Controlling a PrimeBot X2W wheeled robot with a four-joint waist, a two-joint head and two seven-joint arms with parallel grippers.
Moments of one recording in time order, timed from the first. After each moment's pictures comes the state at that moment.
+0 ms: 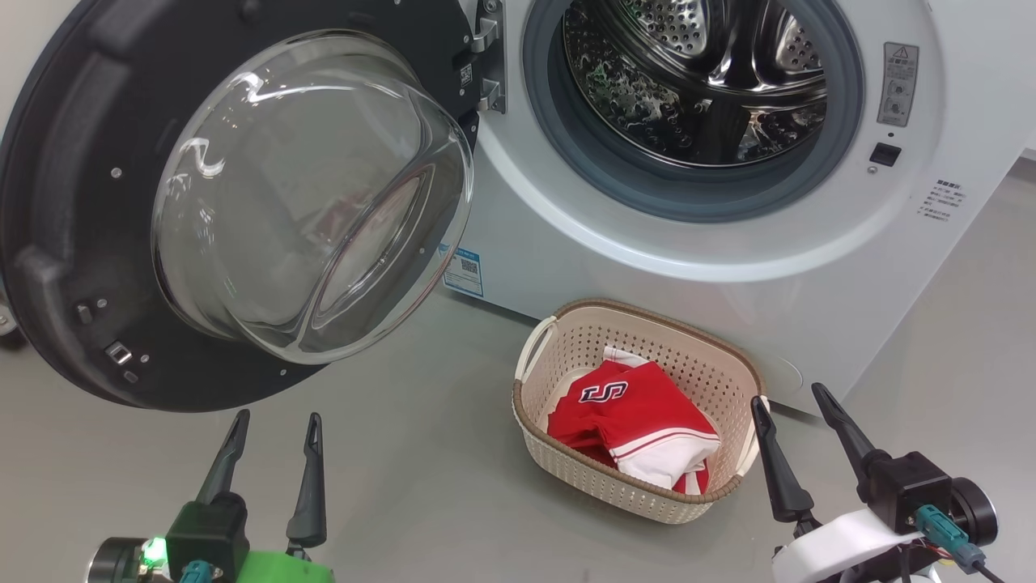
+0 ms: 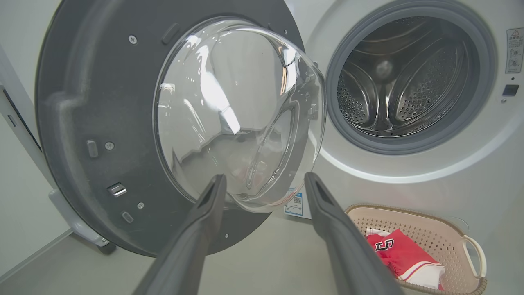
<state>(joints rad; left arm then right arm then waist) 0.11 0.09 -0.19 -0.03 -0.21 0.10 -0.16 0.11 -0.13 0.20 0.05 0.23 0.01 -0.19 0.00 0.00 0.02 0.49</state>
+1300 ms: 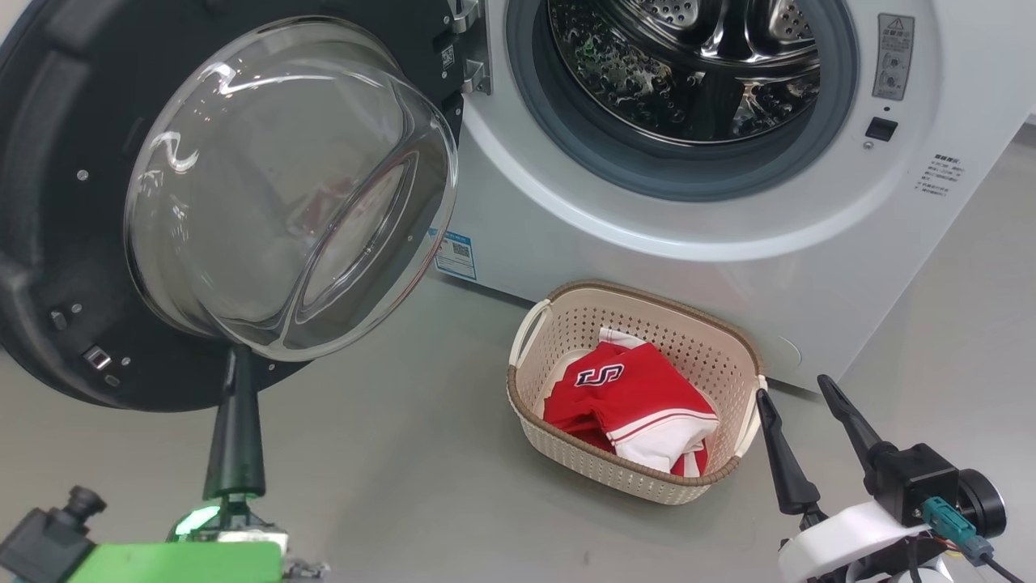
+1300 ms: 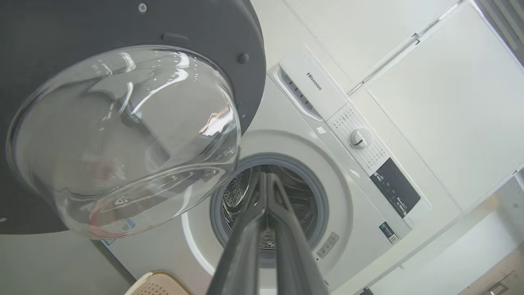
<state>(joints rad) 0.11 0.05 -0.19 -0.30 -1.15 -0.10 -0.22 0.10 -0.14 0.20 0.03 0.23 0.01 -0.17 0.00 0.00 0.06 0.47</state>
